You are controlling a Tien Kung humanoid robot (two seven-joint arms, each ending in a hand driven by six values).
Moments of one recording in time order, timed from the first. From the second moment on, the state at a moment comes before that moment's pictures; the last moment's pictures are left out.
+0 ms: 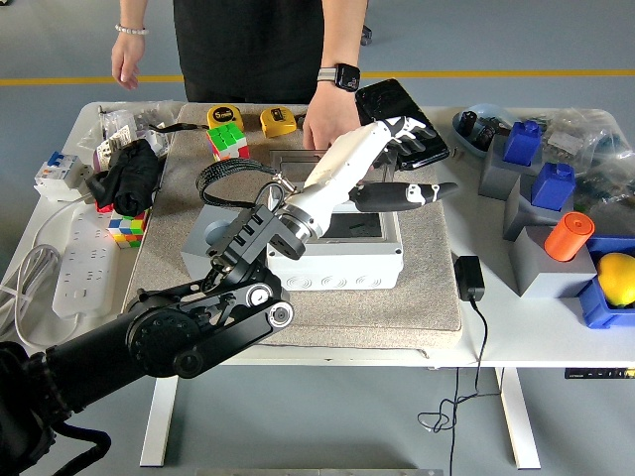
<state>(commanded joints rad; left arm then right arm) -0.74 0.00 -0.60 -1.26 1.60 0.48 0.11 -0.03 -0.19 0.73 0.42 0.19 -0.32 0.11</state>
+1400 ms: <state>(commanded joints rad) -0.75 0.18 -0.60 -1.26 1.69 0.27 0.31 -0.04 -0.21 0.77 0.43 0.17 -0.32 0.12</state>
